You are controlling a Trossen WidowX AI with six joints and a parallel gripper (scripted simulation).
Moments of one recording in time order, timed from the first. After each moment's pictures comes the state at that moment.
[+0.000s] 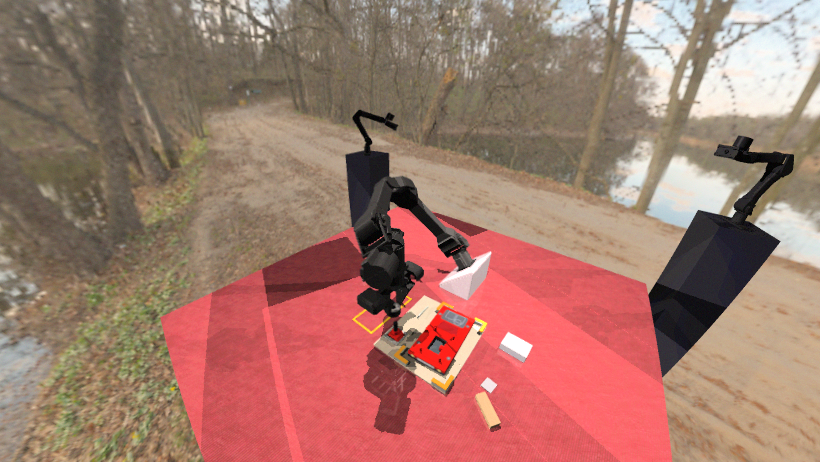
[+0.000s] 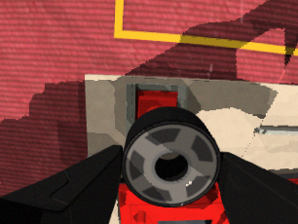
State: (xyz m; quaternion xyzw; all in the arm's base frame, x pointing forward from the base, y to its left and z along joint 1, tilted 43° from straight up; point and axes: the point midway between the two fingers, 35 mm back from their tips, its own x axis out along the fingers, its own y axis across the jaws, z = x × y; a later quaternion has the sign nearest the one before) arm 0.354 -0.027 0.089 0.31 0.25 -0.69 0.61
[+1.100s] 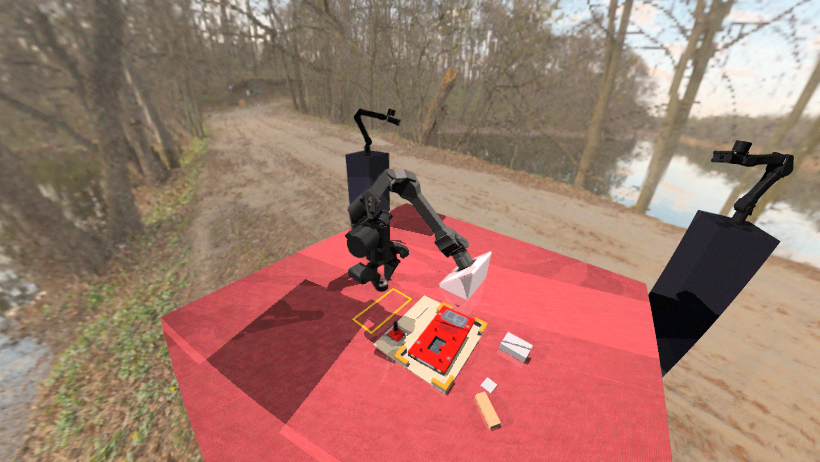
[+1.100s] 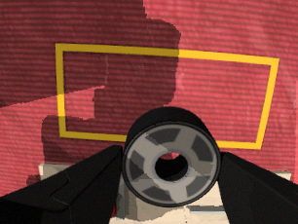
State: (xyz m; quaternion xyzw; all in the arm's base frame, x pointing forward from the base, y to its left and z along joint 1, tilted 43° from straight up) arm 0.294 -0.085 0.150 0.31 0.25 -0.69 0.61
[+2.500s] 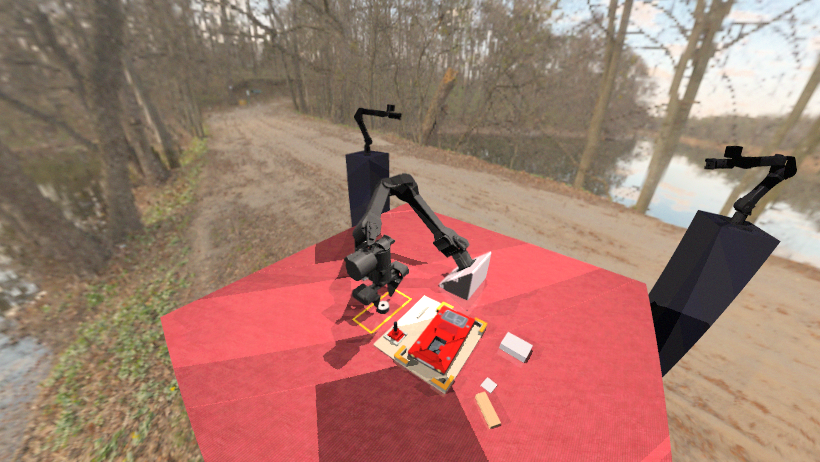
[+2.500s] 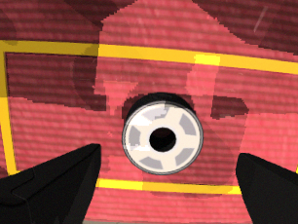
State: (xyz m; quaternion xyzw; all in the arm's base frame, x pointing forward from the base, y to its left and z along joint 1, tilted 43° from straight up) arm 0.286 -0.134 0.099 0.30 0.26 -0.69 0.60
